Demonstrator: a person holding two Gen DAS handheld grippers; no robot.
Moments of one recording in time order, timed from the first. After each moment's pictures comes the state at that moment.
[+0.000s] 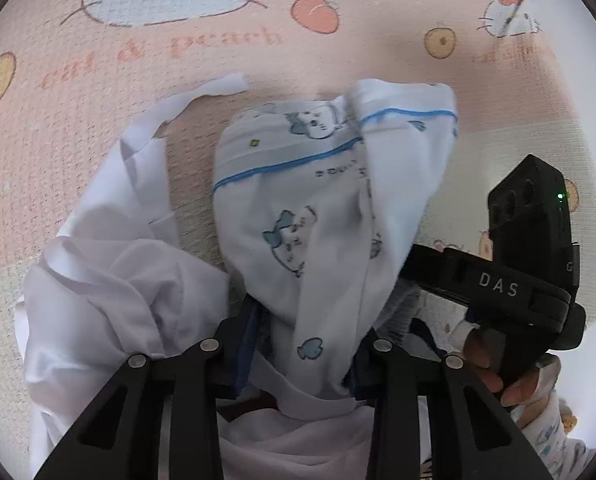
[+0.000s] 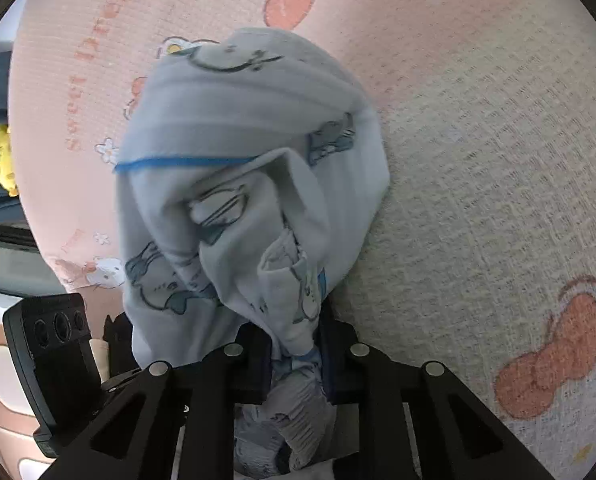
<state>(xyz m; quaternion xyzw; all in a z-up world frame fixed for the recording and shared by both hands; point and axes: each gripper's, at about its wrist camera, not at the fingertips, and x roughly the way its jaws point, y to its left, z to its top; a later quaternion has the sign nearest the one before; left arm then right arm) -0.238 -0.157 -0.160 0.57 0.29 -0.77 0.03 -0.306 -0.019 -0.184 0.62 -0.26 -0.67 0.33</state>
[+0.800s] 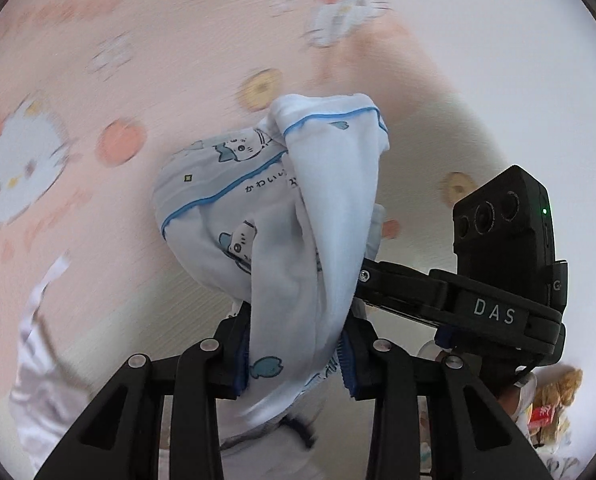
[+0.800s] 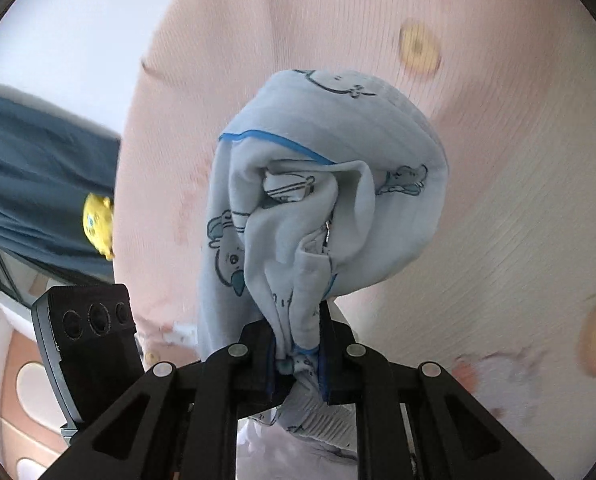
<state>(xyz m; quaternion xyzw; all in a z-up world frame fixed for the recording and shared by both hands) -0.341 -0.023 -0.033 0.49 0.20 -0.84 -0.10 -0.300 0.104 -0.067 0.46 -0.36 -0.74 0.35</state>
